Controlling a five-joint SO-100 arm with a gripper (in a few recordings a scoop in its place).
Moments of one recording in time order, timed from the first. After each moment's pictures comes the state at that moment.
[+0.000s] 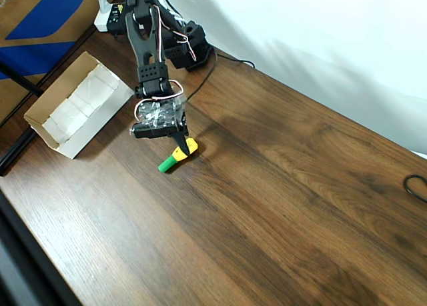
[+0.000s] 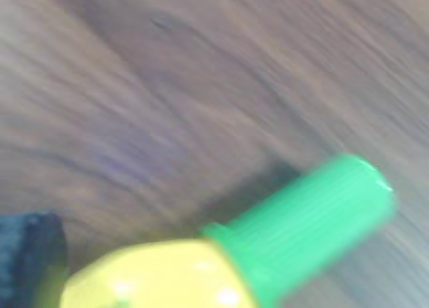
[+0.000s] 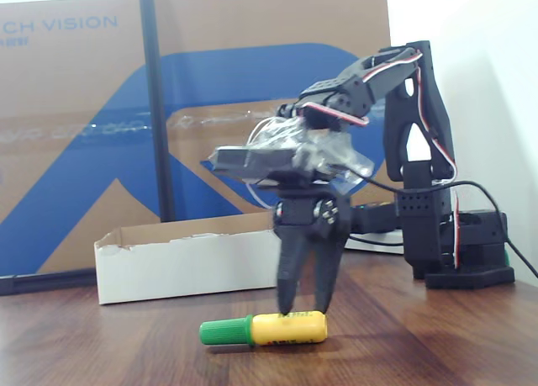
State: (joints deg) arm -38.1 84.6 104.9 46.9 -9.7
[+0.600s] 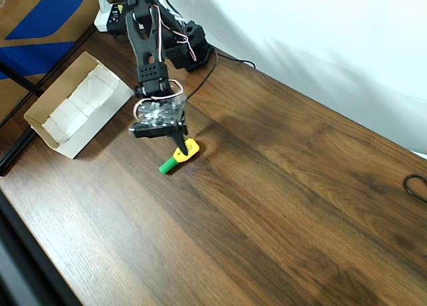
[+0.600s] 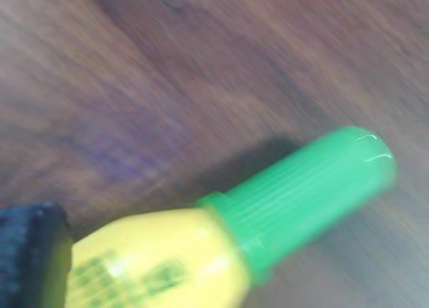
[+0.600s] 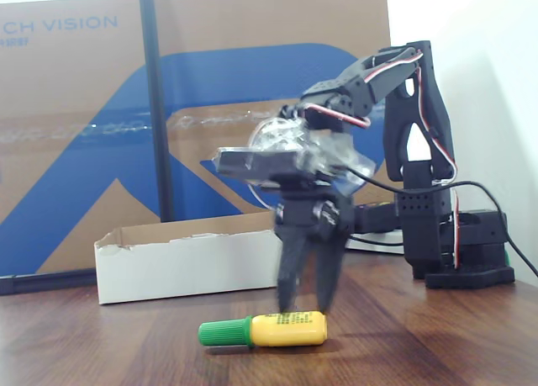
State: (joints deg) arm -35.9 85.7 106.3 47.2 -8.0
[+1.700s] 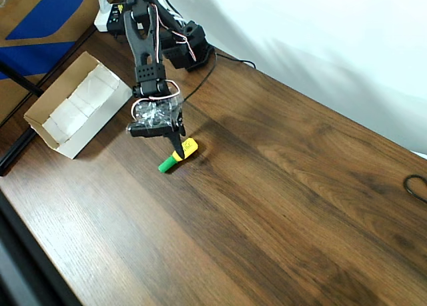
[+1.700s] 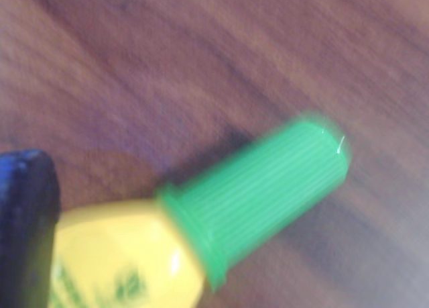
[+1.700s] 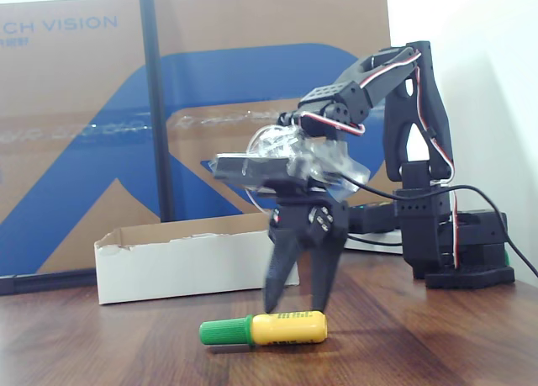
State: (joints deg) arm -34.9 85.8 109.9 43.4 -9.1
